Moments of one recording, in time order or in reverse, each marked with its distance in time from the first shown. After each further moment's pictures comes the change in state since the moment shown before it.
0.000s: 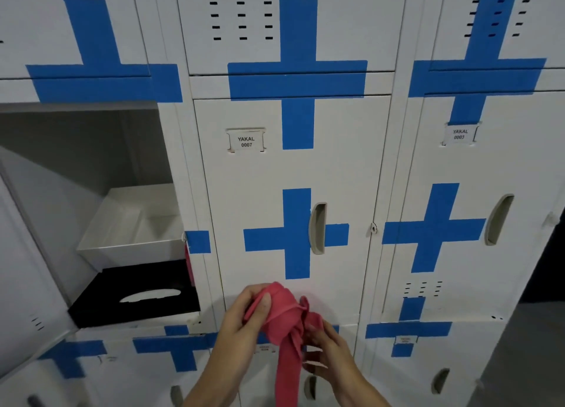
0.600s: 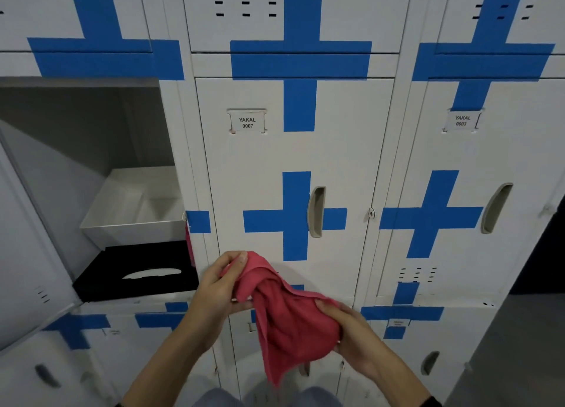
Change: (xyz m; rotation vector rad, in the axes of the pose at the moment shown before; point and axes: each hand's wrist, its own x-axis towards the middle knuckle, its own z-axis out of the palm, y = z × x) left_hand 0.014 0.016 -0.022 -0.136 0.082 -0.146; right_hand -0.026 -0.033 -0.036 0.052 -0.110 0.055
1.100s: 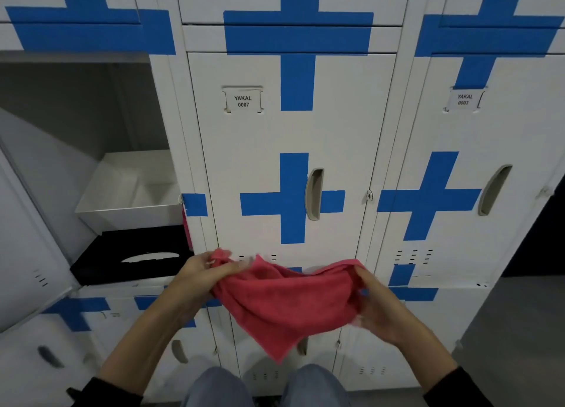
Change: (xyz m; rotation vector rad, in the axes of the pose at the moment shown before) left_hand 0.018 -0.010 -0.038 0.206 -0.032 -0.244; right_hand -0.019 -0.036 -0.025 -0.008 0.072 0.103
